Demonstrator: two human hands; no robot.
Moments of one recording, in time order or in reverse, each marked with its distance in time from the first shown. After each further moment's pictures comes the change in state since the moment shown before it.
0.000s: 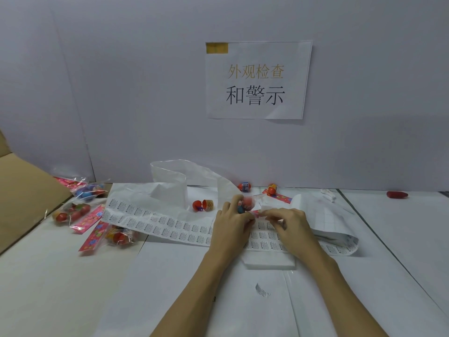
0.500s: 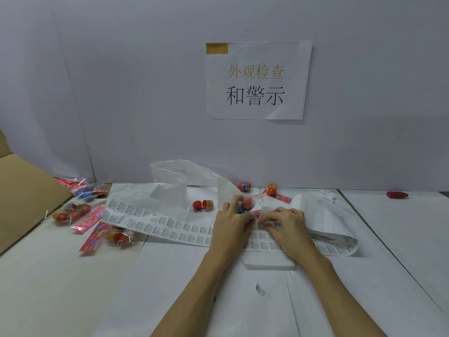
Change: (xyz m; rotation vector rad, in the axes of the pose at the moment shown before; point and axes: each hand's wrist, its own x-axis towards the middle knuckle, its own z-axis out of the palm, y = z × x) left_hand 0.000 0.002 -0.001 -0.025 0.021 -0.002; right_hand 0.003 -0.002 0.007 -0.154 -0.020 -0.007
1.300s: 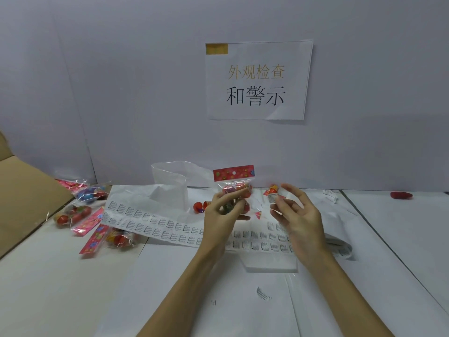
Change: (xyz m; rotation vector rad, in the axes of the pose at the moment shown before) left_hand 0.004 0.009 -0.036 -1.224 0.197 -0.406; right_hand -0.006 -0.043 -0.027 1.352 0.343 0.341
